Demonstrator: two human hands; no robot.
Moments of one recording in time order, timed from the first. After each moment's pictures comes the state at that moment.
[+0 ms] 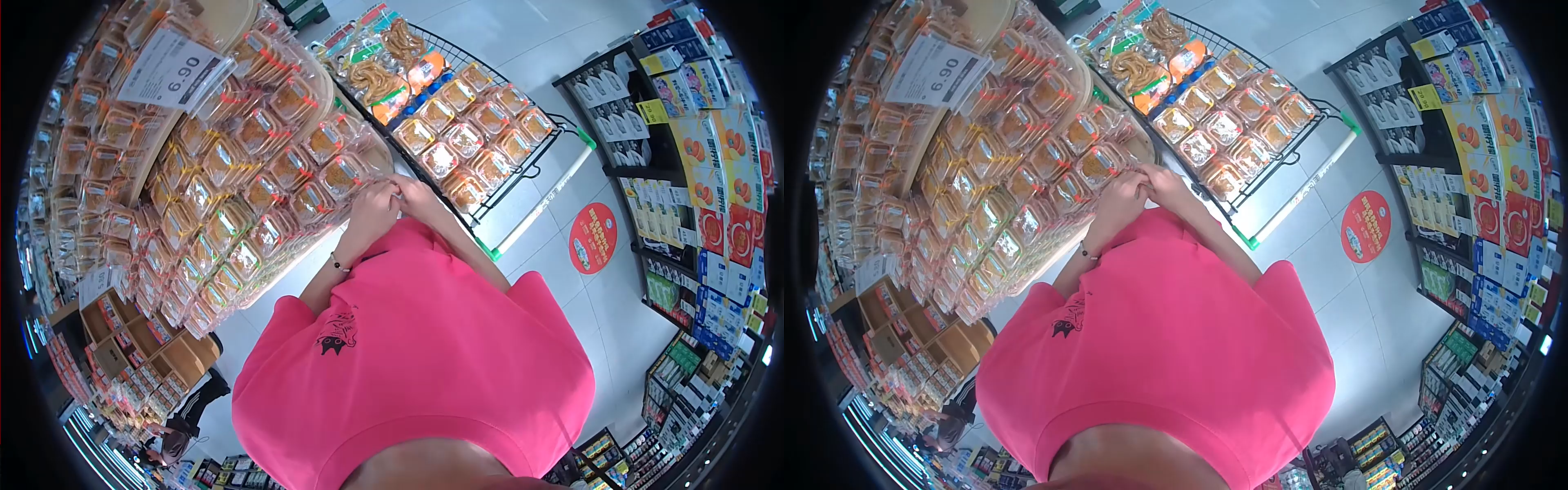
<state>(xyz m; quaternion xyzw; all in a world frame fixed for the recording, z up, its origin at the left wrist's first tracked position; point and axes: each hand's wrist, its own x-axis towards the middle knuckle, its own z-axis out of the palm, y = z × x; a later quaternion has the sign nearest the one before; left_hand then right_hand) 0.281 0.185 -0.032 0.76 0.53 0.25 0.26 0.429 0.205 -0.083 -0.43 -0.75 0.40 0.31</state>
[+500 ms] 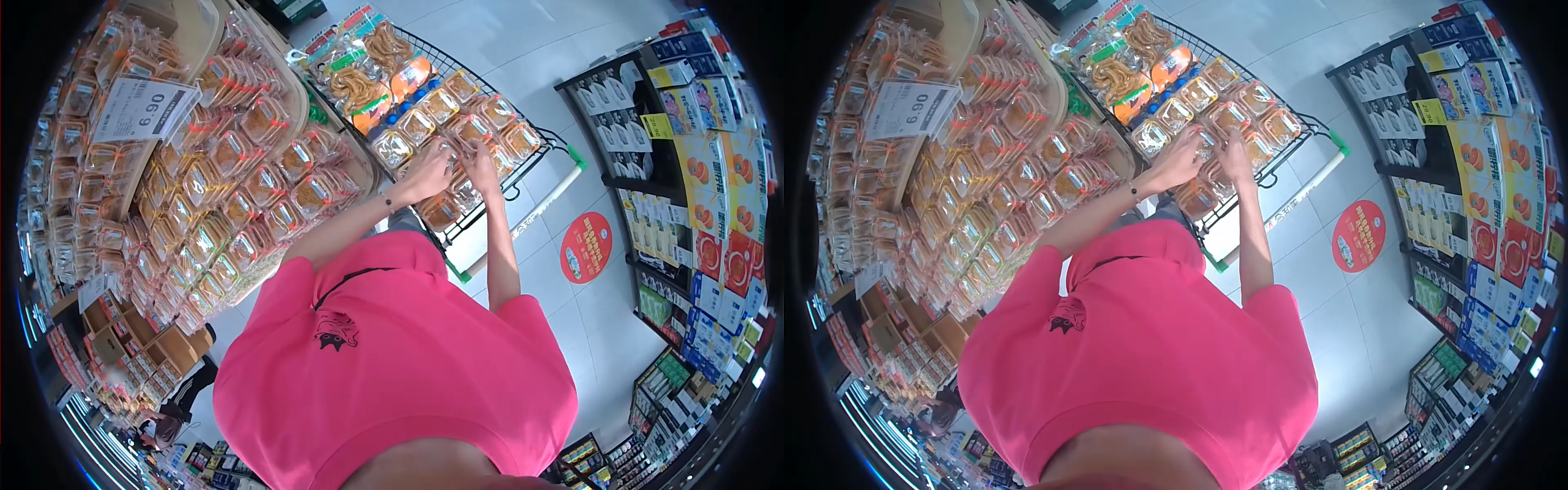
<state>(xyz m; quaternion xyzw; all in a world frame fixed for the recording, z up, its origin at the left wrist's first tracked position) 0.437 0.303 -0.077 0.80 0.48 0.16 0.32 0.616 0.299 -0.145 -0.66 -0.62 0.31 0.28</state>
